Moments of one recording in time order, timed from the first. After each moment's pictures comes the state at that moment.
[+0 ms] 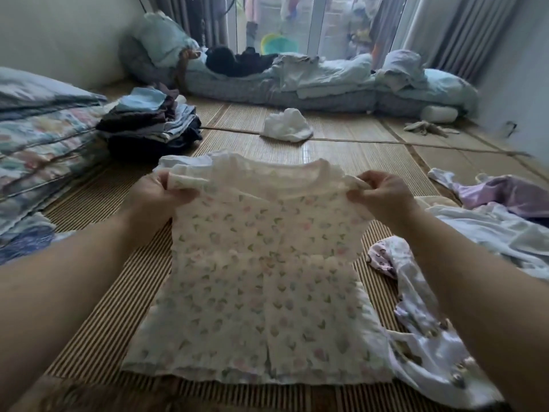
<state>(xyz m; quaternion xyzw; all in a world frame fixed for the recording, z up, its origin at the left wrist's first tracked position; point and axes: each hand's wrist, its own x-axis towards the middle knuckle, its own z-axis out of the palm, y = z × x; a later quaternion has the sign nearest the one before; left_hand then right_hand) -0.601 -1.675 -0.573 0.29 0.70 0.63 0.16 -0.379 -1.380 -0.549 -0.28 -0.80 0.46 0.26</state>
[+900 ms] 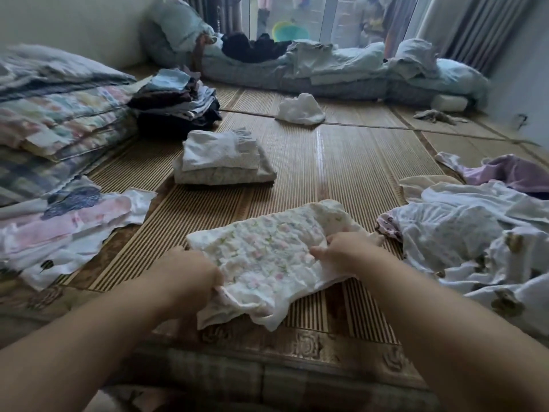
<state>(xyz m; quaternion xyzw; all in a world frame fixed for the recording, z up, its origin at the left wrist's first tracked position) -0.476 -1.767 -0.622 0.53 0.83 -0.13 0.06 -0.356 -1.501 -0.631 -0.39 -0.90 0.09 -0.19</state>
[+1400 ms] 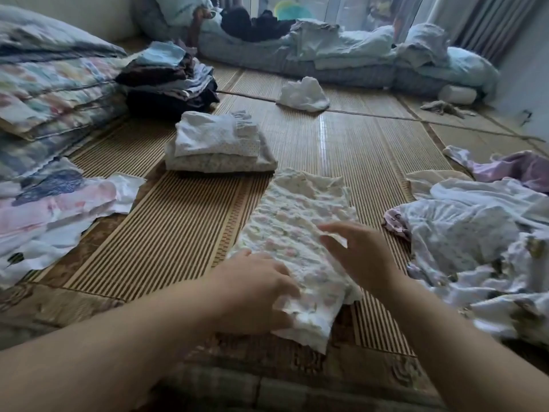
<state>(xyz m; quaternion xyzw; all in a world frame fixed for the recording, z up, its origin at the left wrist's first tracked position) -0.434 -1.707 -0.624 0.65 0.74 0.03 0.13 -0.332 -1.502 -0.647 -0.13 -0.93 0.22 0.26</state>
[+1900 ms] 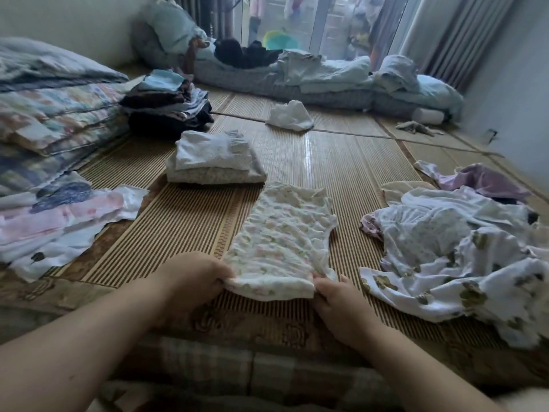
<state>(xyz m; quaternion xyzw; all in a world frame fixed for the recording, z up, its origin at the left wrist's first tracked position) -0.467 -1.762 -0.640 0.58 0.81 0.06 0.08 -0.263 -1.564 -0.661 -0.18 -0.96 0.23 0.07</state>
